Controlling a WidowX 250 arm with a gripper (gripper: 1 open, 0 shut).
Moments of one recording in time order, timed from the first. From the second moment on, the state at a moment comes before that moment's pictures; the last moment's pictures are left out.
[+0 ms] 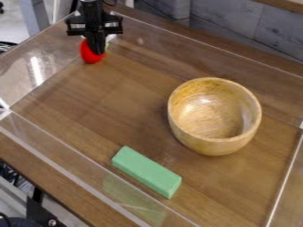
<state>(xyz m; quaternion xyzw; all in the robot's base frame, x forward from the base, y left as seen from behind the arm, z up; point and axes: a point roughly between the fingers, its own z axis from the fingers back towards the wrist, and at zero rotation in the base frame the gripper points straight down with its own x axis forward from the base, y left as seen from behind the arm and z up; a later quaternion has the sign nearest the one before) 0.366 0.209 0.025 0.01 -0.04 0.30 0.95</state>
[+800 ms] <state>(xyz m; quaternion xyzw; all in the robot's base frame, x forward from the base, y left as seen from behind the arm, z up) 0.364 0.203 0.024 0.01 -0.01 0.30 0.95</state>
